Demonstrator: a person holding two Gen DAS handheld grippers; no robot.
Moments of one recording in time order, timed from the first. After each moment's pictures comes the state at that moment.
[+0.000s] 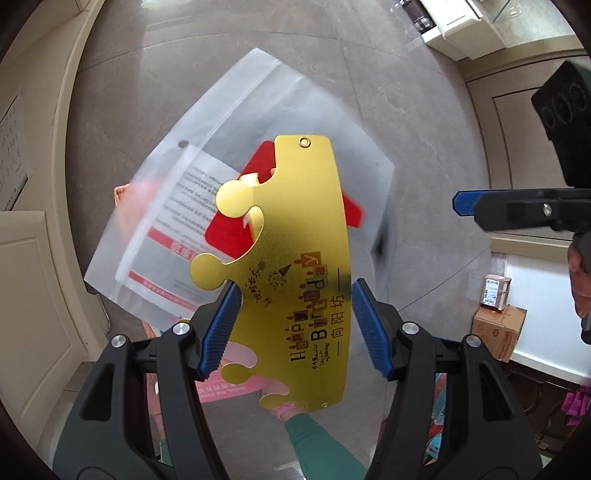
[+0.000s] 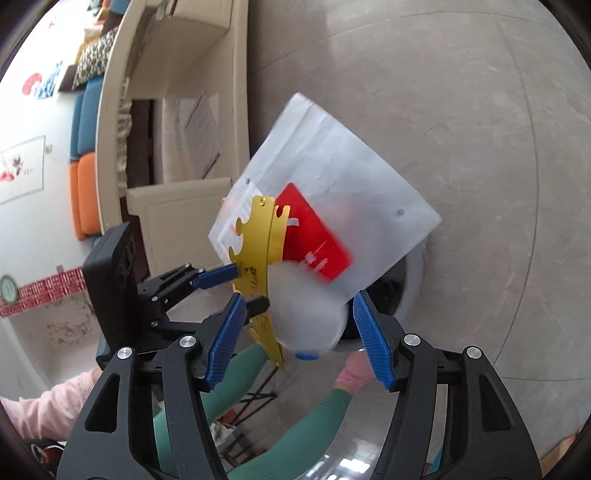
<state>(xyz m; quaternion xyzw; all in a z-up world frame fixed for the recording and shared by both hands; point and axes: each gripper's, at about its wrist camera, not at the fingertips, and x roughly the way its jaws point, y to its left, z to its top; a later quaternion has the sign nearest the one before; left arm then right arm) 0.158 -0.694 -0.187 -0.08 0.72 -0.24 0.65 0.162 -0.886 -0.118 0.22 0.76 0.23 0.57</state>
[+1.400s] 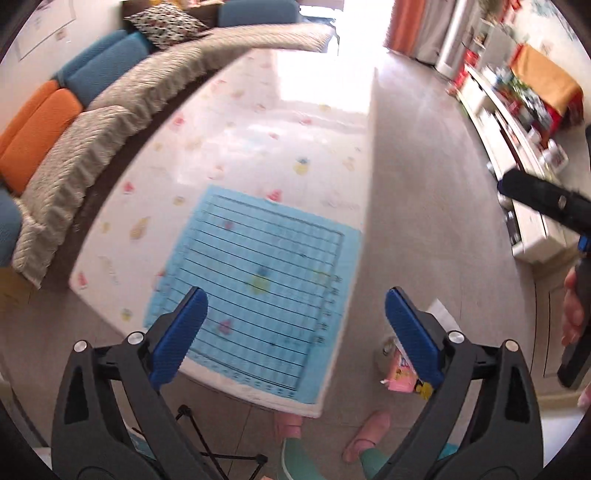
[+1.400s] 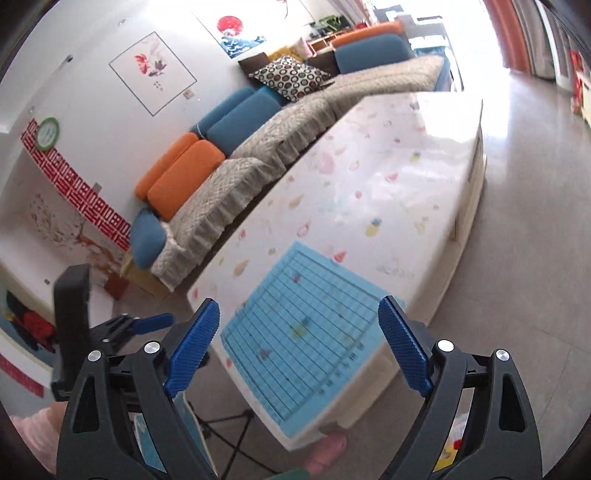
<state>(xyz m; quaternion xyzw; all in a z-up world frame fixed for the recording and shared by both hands) 0.096 -0.281 0.198 -0.12 0.52 0.09 0.84 0.165 -0.468 0.280 0.05 0.47 0.44 0.77</state>
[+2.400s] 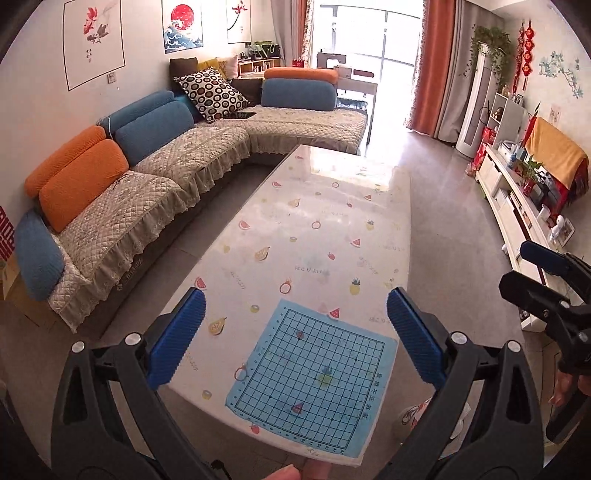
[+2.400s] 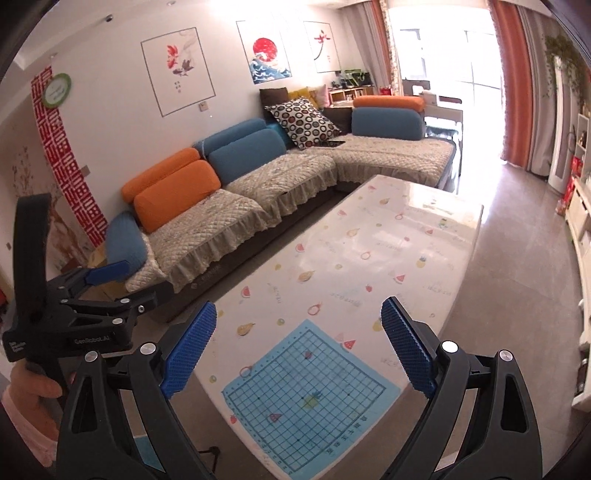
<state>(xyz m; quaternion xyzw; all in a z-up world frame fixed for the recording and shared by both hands) 0.095 -0.174 0.343 -0.11 0.40 0.15 0.90 0.128 -0.352 0.449 -0.06 0.36 0.40 0.84</state>
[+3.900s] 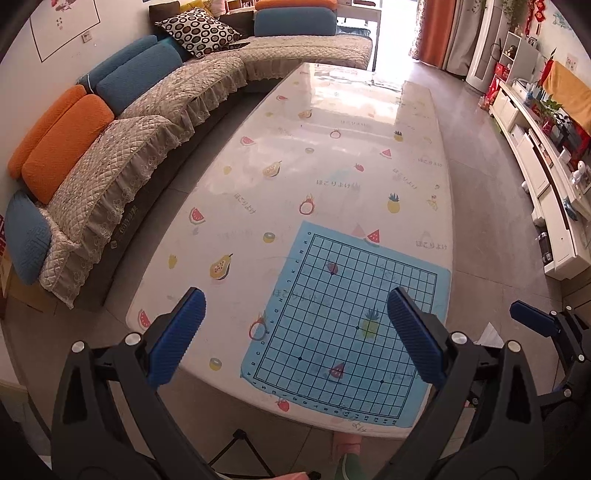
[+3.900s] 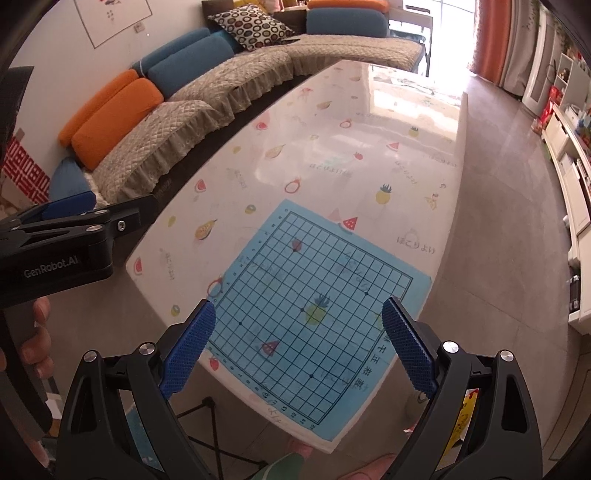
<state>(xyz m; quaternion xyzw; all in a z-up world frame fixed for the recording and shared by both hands) 0.114 -0.124 0.191 -0.10 0.51 0.13 0.84 0.087 -0.276 0.253 -0.10 0.53 0.29 0.79</state>
